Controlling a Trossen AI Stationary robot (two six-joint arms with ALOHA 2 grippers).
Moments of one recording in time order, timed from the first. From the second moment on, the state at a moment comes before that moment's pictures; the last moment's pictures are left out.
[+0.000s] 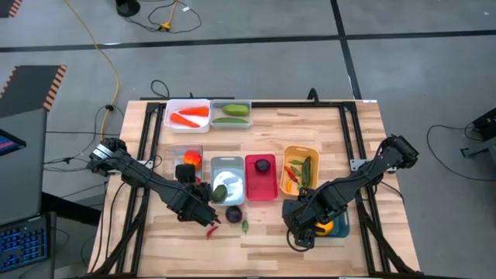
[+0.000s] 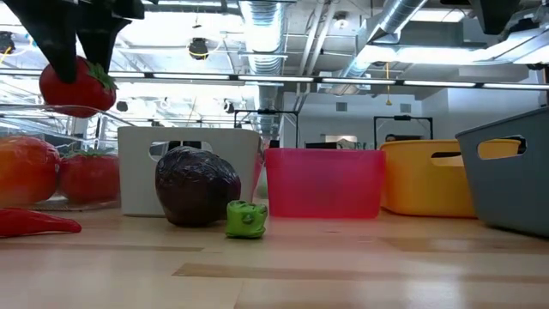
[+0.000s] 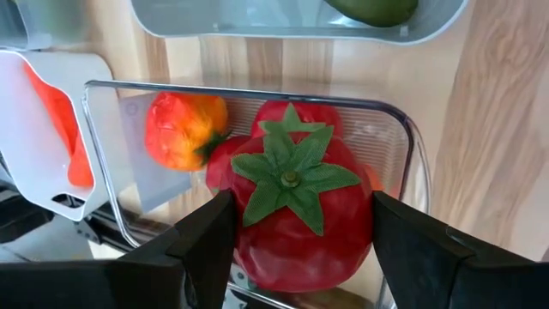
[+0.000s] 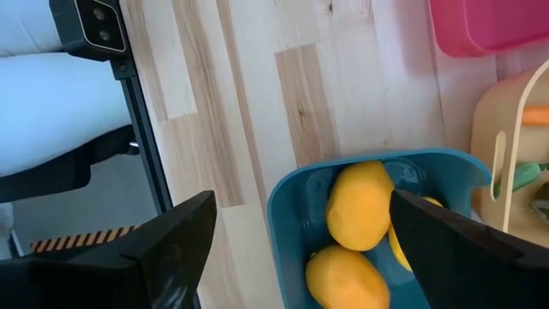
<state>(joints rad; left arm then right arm) -0.49 1.69 1.44 -1.57 -0.32 -0.61 0.56 1.67 1.53 -1.12 -0.02 0.78</state>
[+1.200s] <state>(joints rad) -0.52 1.57 1.44 -1.57 -0.38 -0.60 0.56 1.67 1.53 -1.04 0.08 0.77</state>
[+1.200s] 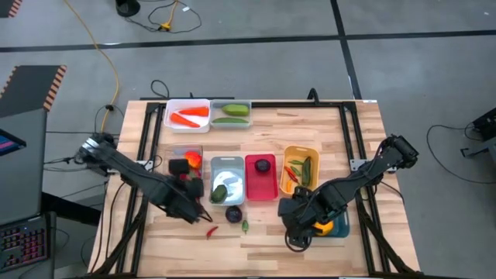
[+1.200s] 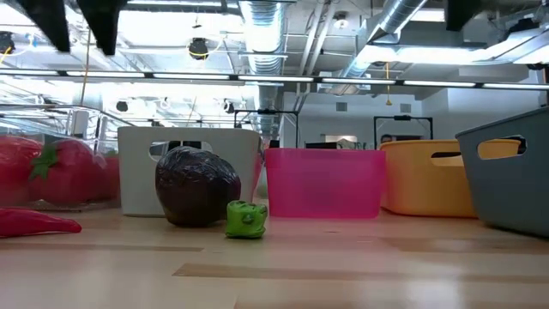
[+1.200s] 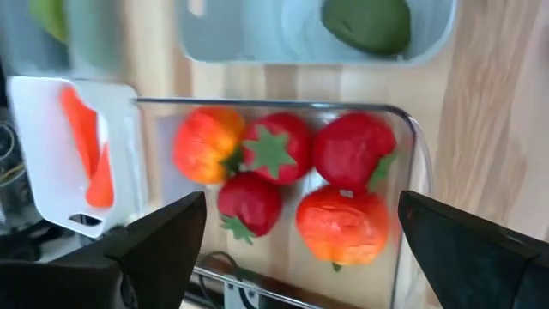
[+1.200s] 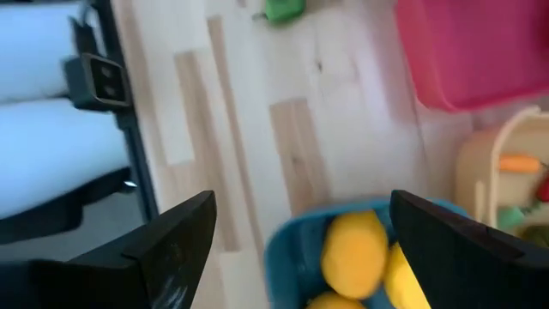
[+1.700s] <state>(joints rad) -0.62 1.31 1.34 -1.35 -0.54 -0.67 0.56 1.68 1.53 -0.60 0.09 0.65</state>
